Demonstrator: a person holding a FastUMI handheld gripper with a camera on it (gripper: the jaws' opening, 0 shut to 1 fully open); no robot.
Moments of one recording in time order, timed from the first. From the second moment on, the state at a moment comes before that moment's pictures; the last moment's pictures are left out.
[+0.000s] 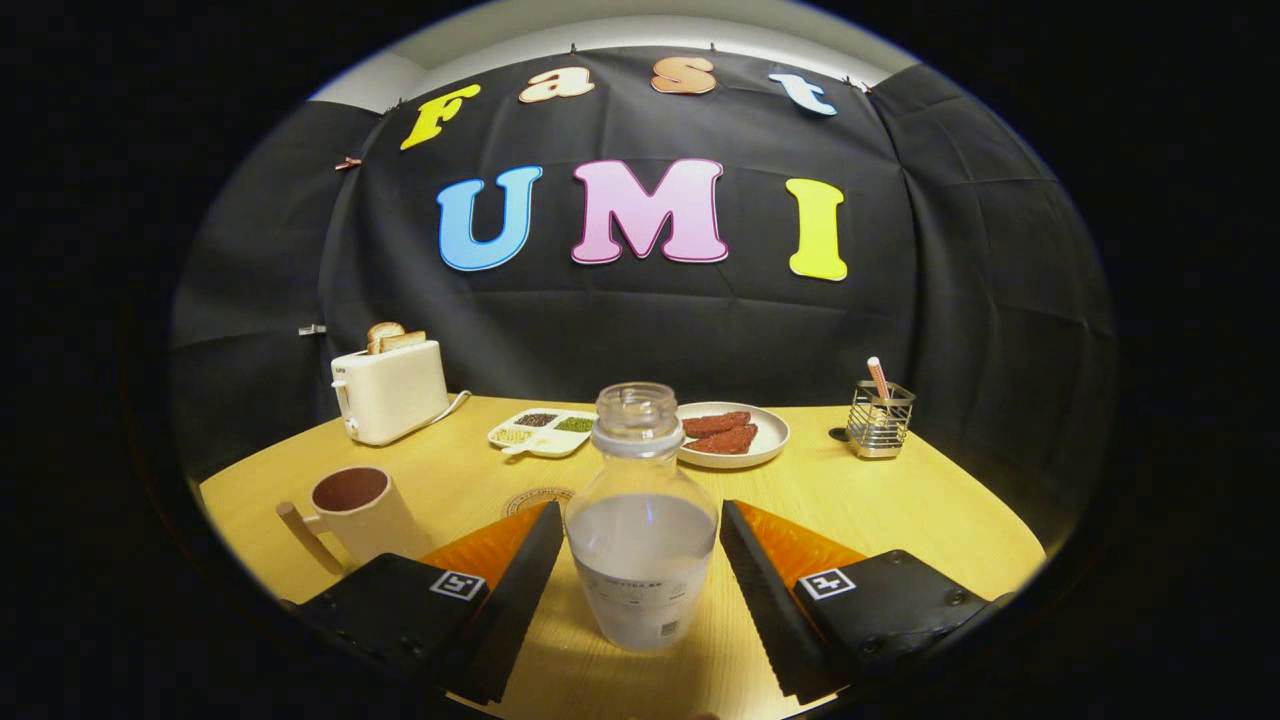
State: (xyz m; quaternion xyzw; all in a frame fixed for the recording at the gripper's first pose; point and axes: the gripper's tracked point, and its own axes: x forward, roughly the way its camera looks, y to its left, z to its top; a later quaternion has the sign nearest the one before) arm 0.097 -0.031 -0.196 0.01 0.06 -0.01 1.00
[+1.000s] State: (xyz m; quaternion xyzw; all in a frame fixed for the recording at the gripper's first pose) arm 0.104 -0.024 -0.188 -0.12 0.05 0.02 0.99
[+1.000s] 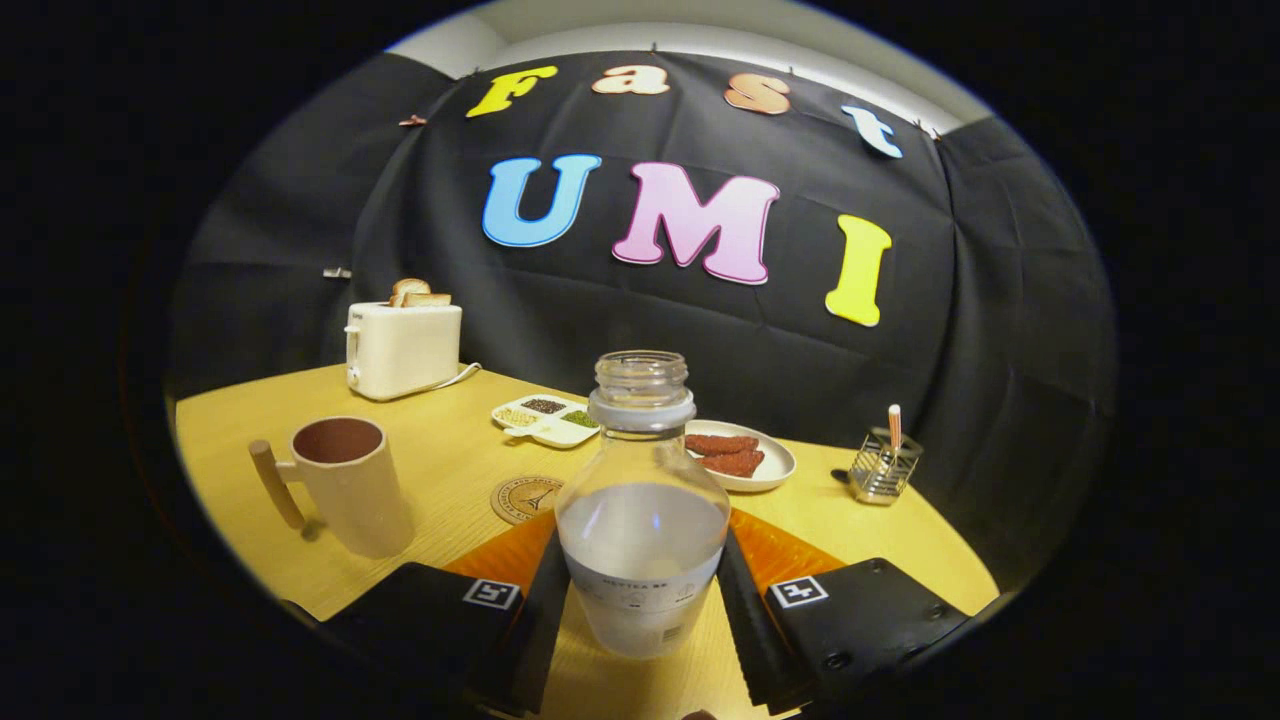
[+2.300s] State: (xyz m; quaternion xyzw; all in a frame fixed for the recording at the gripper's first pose) arm 0.126 0.047 -0.152 -0.51 0.09 0.03 0.86
